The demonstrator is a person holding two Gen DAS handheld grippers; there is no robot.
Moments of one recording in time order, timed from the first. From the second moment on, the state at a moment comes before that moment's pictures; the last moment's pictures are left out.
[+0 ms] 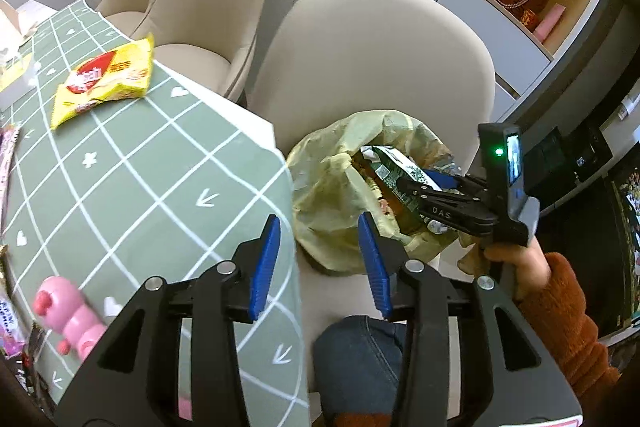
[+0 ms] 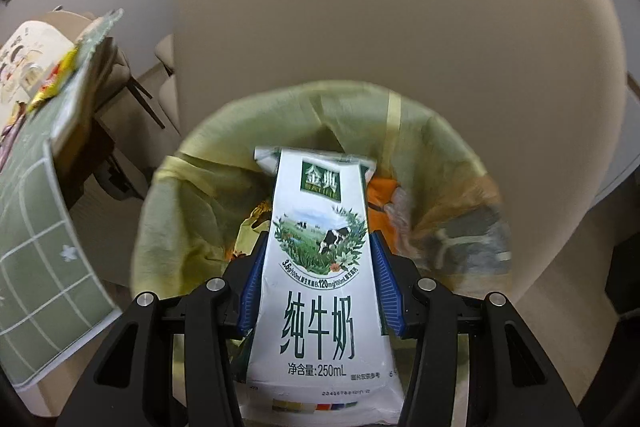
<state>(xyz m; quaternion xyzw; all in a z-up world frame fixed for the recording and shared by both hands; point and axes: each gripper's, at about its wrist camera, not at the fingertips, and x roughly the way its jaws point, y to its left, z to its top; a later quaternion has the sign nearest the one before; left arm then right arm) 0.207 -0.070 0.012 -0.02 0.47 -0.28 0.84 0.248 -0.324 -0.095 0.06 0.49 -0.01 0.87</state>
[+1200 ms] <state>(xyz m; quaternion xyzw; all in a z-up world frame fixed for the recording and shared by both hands) 0.214 0.230 0.051 -0.15 0.33 -0.06 0.93 0.182 -0.112 0.030 -0.01 0.35 0.13 0.93</state>
